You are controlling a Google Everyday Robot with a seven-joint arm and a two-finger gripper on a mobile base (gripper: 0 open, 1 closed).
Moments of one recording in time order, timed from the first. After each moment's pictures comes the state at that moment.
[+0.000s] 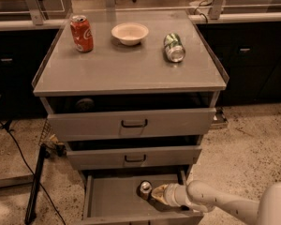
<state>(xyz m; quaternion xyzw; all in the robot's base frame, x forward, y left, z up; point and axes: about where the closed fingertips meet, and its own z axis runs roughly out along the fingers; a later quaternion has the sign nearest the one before) 0.517 -0.103 0.219 -0.51 0.76 0.20 0.35</state>
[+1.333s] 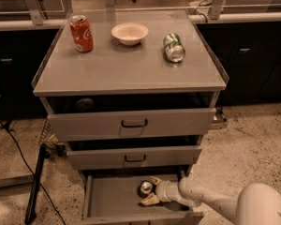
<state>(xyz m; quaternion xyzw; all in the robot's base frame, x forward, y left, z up) 0.553 -0.065 0.173 -0.51 0.74 0.22 0.37</state>
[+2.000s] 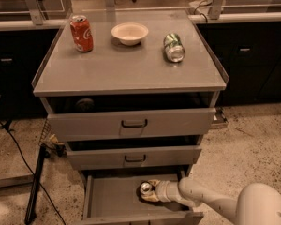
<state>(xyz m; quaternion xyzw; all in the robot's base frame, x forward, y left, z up) 0.553 -0.065 0.173 -0.51 0.74 0.22 0.37</state>
